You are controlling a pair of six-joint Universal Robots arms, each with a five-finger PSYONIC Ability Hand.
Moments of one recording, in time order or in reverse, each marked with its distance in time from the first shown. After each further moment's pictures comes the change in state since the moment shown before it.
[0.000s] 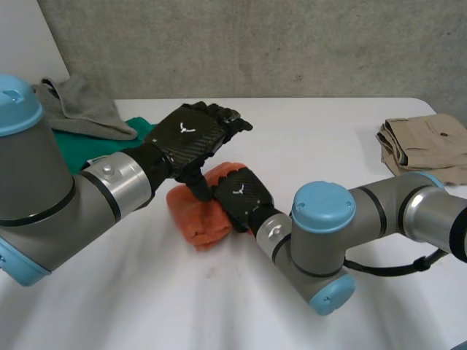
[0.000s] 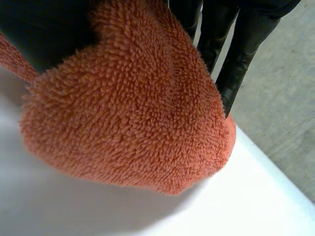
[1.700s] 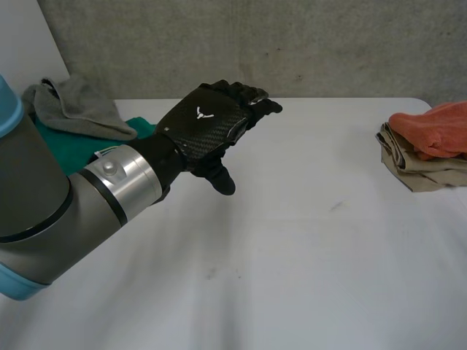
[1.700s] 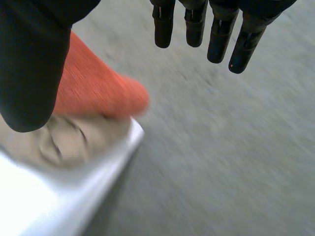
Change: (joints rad) left arm -0.072 0.077 -0.015 0.065 0.021 -0.073; right arm -1.358 -0.175 0.008 -0.024 -0.623 0.057; left_hand 0.000 0.000 0.000 0.000 0.000; right_hand -0.654 -0.929 -0.889 -0.897 -0.788
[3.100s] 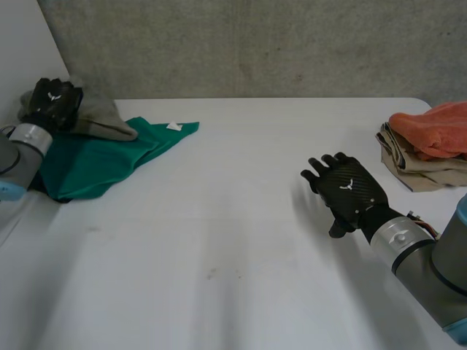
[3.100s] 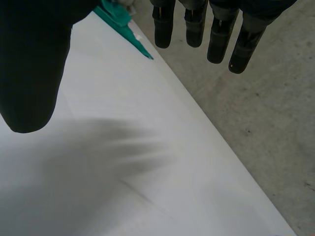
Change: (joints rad) left arm 0.615 -0.864 0.777 0.292 0.003 0.192; right arm 0.905 -0.319 0.617 -0.100 0.397 -0.224; left_hand 0.949 0.986 0.969 0.988 0.930; right_hand 0.000 0.000 0.000 0.000 0.000
